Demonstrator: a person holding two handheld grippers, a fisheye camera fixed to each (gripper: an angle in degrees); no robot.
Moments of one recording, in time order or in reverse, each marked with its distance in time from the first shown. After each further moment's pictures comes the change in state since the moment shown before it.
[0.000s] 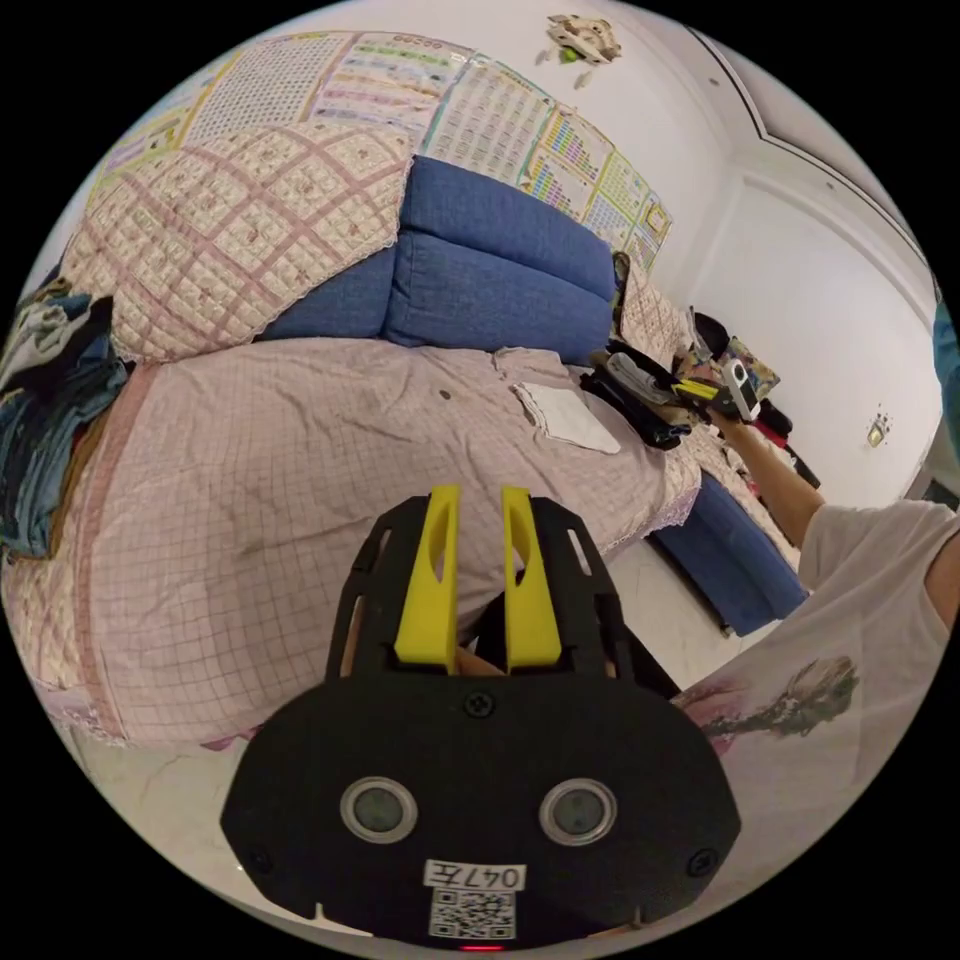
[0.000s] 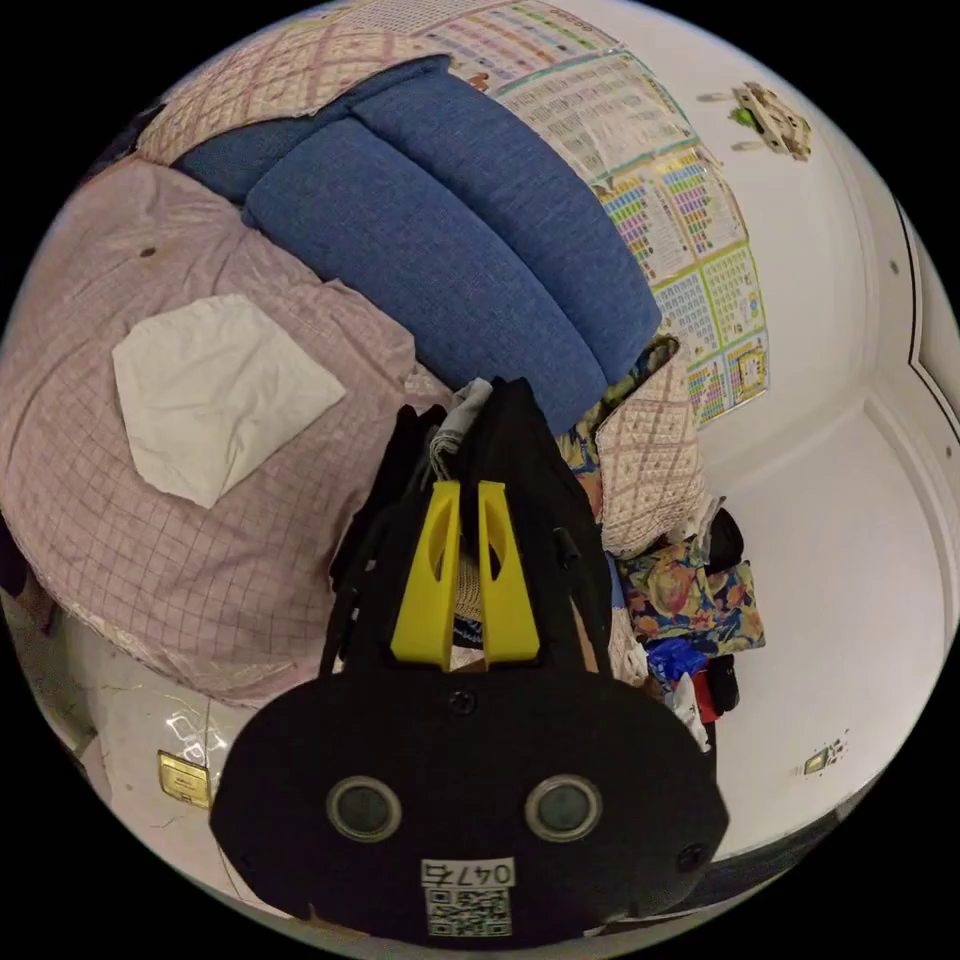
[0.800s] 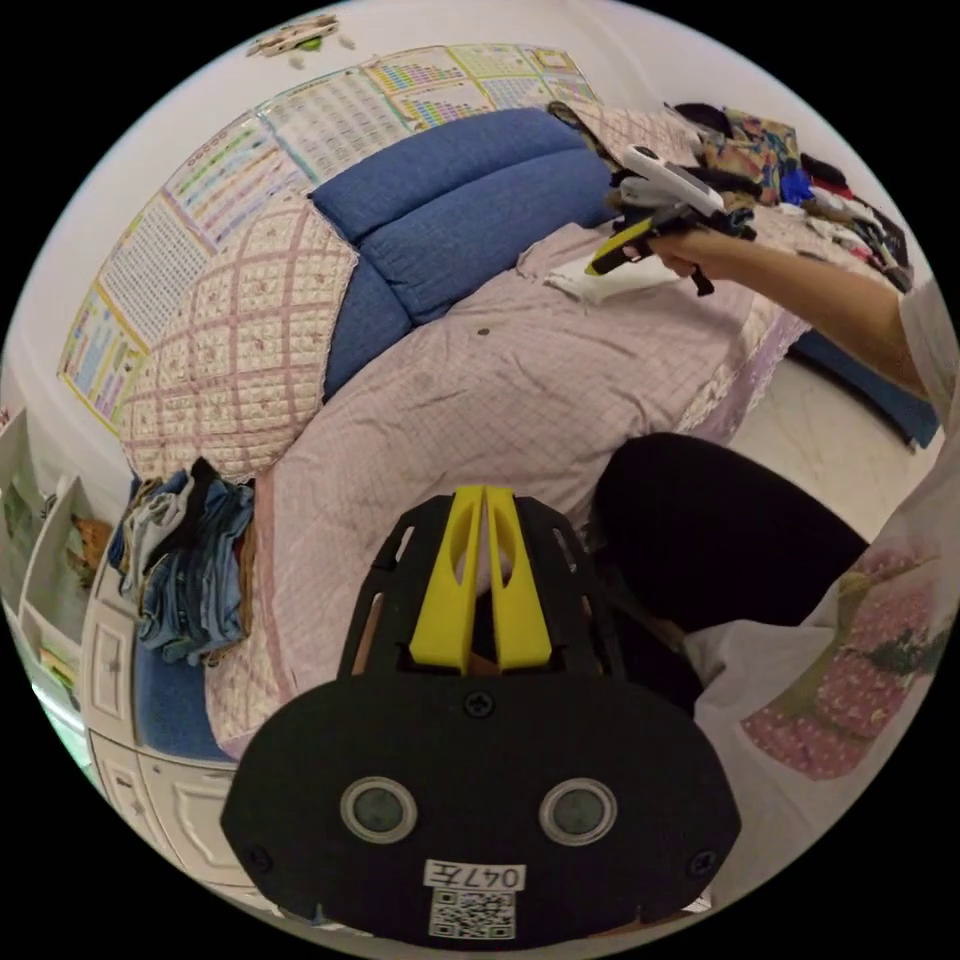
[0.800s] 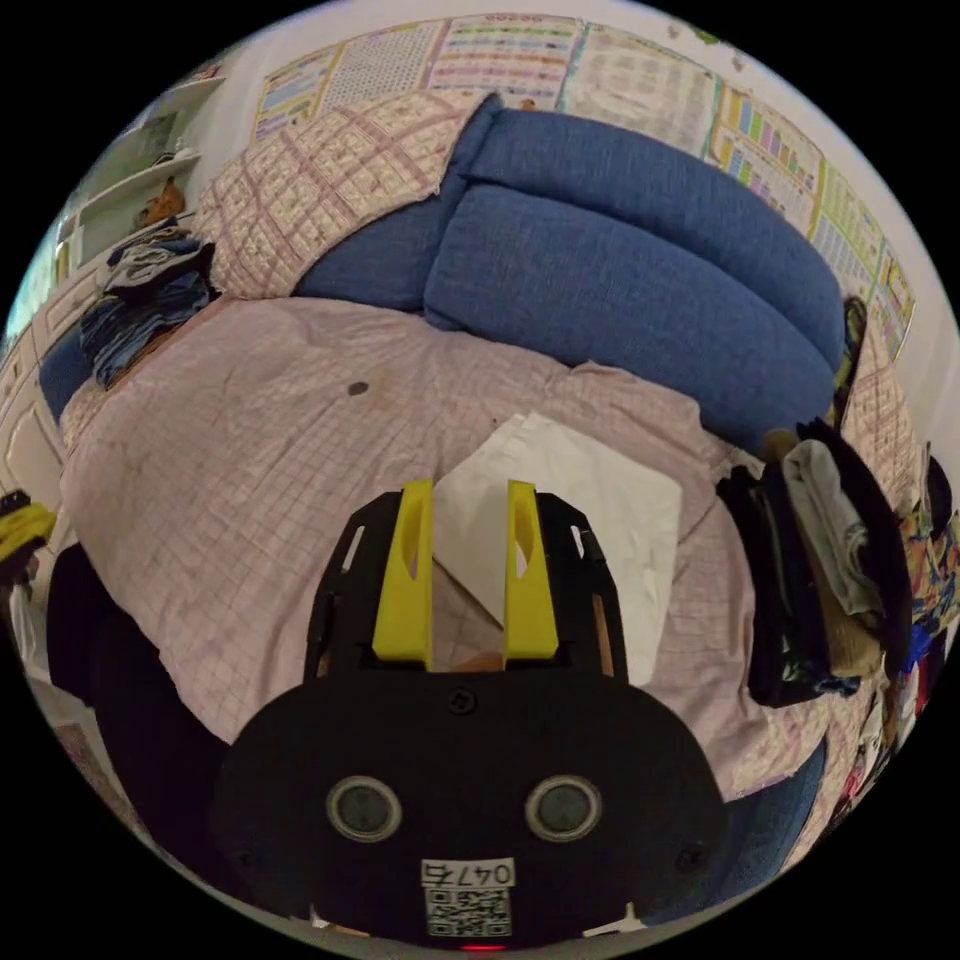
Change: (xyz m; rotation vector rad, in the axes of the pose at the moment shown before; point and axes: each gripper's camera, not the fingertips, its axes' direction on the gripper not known) left arm 0.125 0.102 -0.033 -0.203 -0.549 0.455; right arm -0.058 -0.208 0.025 0.082 -0.657 0.273
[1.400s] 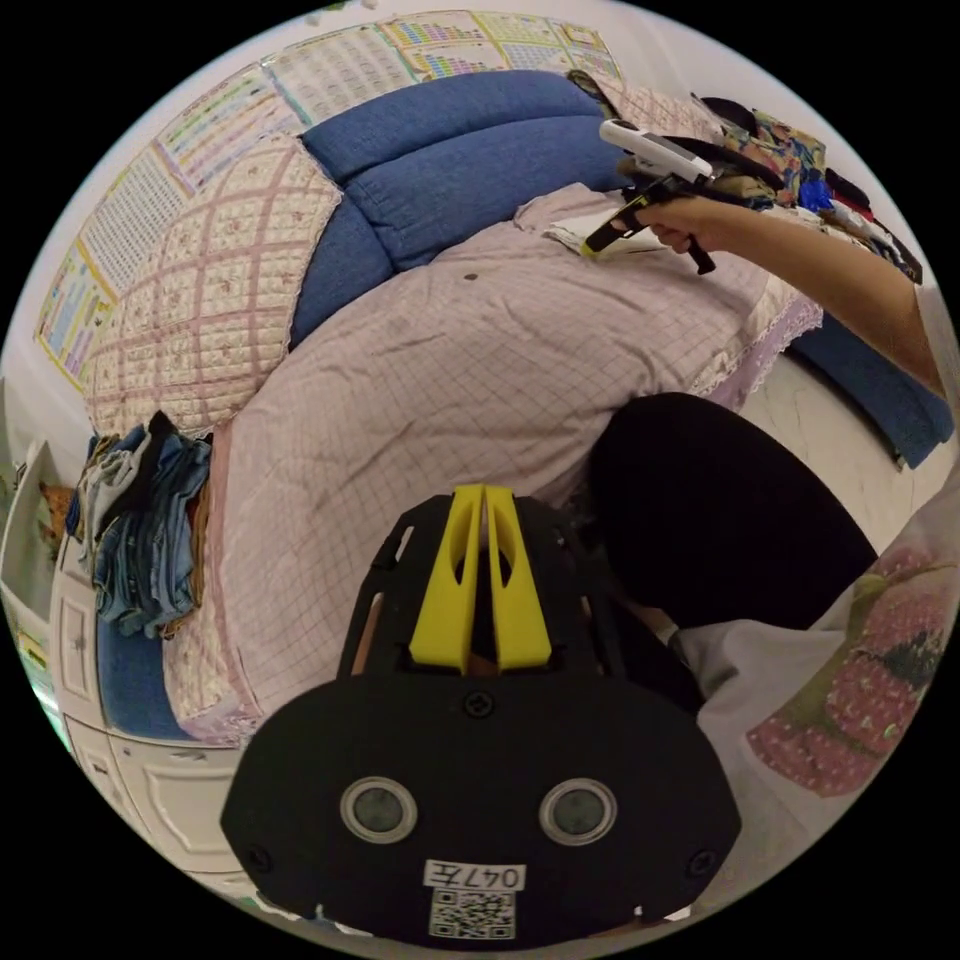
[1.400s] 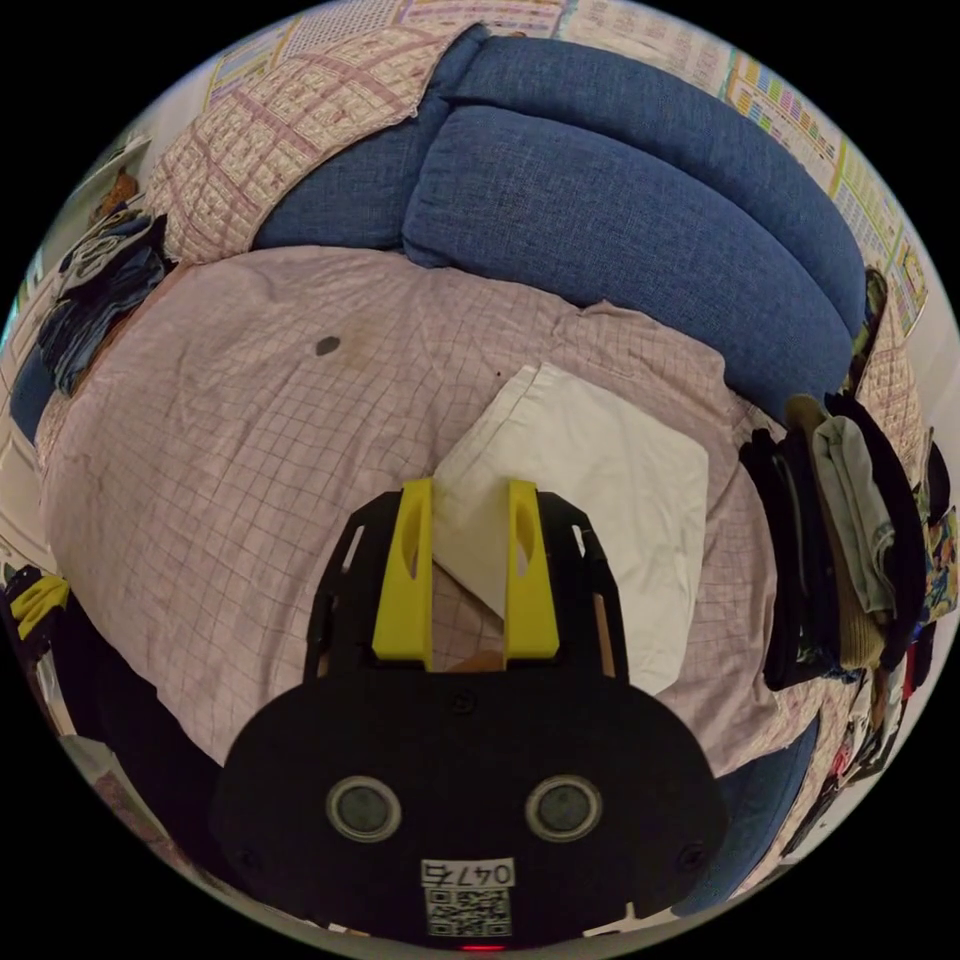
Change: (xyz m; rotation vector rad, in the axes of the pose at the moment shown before) left arm -0.011 -0.022 -0.012 -0.085 0.130 -0.063; right arm 0.048 -0.085 -0.001 -0.163 0.024 0.028
